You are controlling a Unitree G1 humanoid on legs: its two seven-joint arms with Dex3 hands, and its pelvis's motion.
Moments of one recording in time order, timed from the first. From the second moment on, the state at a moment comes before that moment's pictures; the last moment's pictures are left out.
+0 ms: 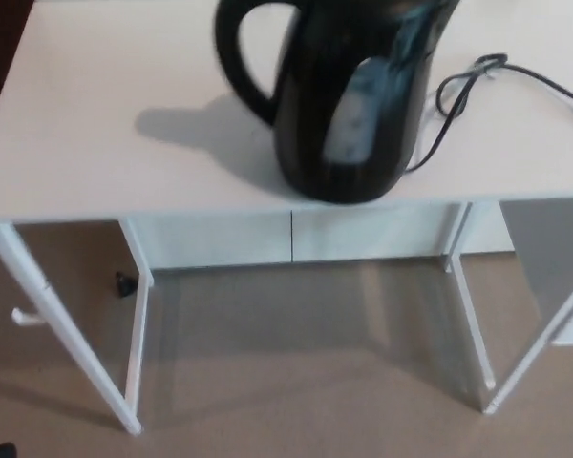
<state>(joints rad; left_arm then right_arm) 0.06 0.44 0.34 0.95 -0.25 -0.04 -0.42 0.09 -0.27 -0.33 1.00 0.24 -0.26 0.27</state>
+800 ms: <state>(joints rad) 0.08 0.45 0.33 0.93 -0.25 -0.04 -0.42 0.10 -0.25 -0.34 0.98 0.24 -0.28 0.25</state>
